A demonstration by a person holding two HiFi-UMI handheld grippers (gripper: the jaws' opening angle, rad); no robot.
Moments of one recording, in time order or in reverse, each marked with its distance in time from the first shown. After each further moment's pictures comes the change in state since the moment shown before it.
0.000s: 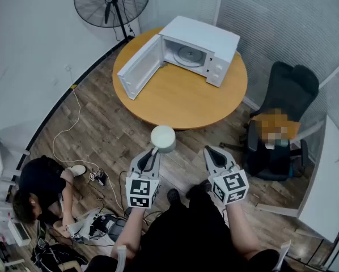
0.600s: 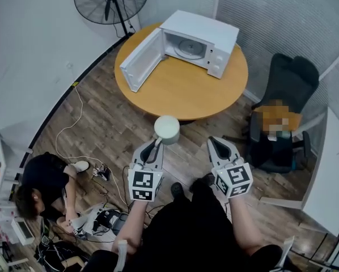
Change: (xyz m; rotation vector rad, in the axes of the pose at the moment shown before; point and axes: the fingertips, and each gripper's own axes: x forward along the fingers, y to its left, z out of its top) left arm -0.019 -0.009 0.010 0.034 -0.036 -0.001; right arm -0.019 0.011 0.007 -0.007 -0.053 -0.029
